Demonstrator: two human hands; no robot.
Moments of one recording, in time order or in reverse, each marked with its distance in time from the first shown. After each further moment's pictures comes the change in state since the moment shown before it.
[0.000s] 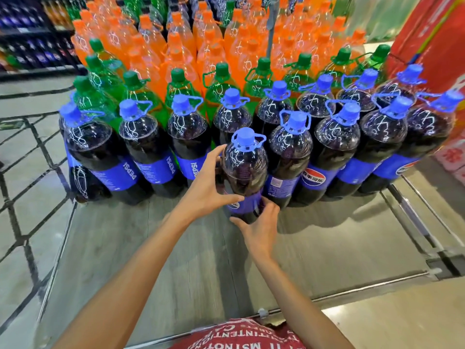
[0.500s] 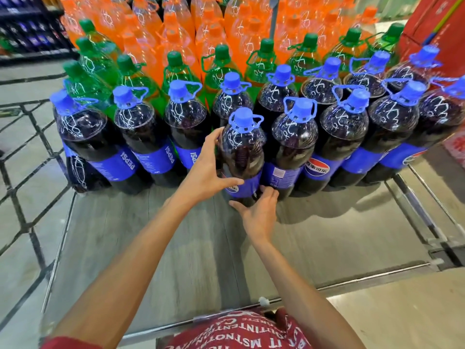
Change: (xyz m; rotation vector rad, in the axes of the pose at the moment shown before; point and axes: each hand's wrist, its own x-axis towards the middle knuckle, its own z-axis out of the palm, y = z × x) left_hand 0.013 0.000 -0.006 0.029 0.031 -0.015; right_hand 0.012 -0.014 0.006 -0.067 -0.004 0.044
